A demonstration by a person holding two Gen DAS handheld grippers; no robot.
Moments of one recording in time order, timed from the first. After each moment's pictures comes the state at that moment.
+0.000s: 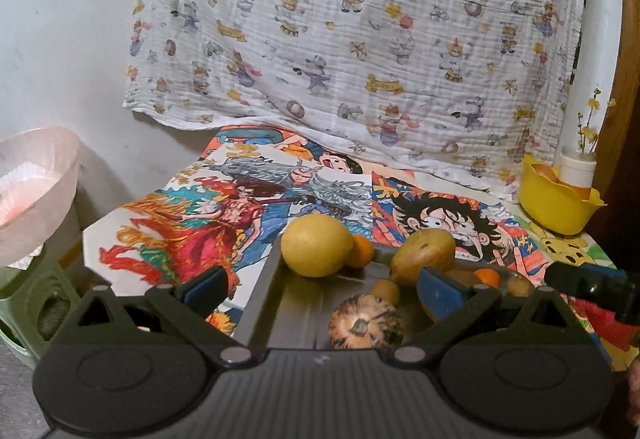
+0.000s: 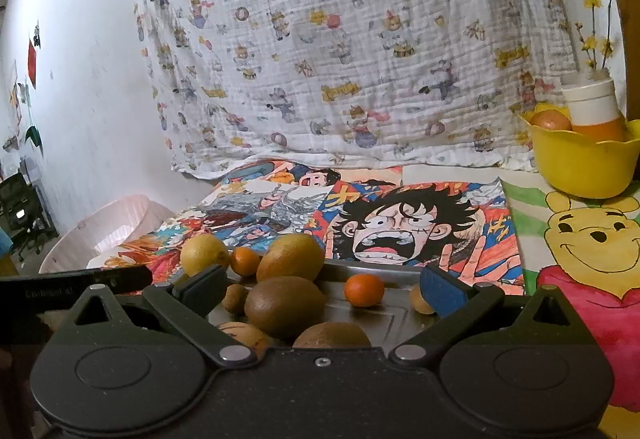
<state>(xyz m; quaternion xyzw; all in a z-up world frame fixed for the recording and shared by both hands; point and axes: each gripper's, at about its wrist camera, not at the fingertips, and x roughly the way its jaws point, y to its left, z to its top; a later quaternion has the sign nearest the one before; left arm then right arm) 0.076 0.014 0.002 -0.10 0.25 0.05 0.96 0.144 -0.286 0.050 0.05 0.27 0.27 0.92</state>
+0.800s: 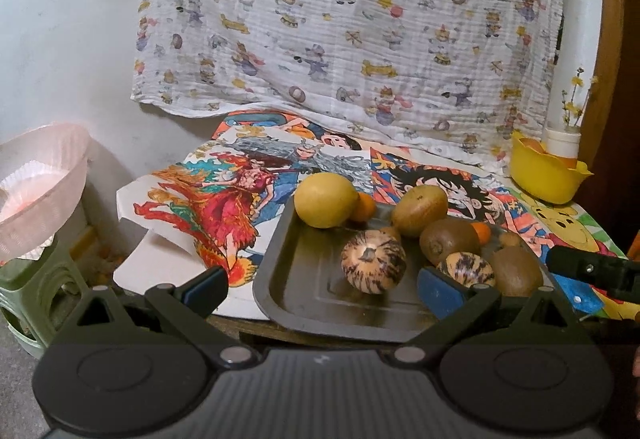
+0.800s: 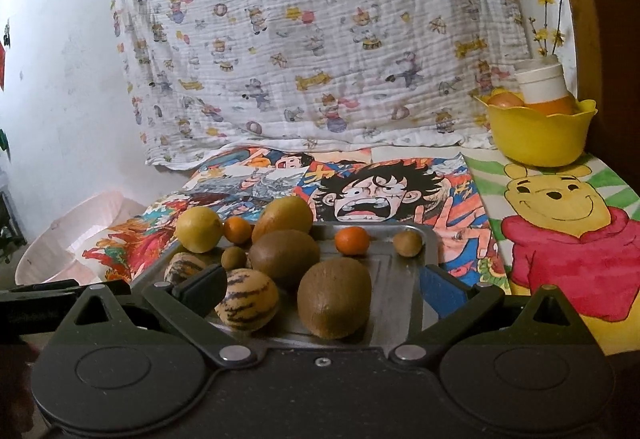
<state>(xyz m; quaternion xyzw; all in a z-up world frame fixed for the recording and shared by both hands) 0.026 0.017 -0.011 -0.09 0.26 0.04 0.96 0.085 -0.283 0.042 0.05 0.28 0.21 0.94</state>
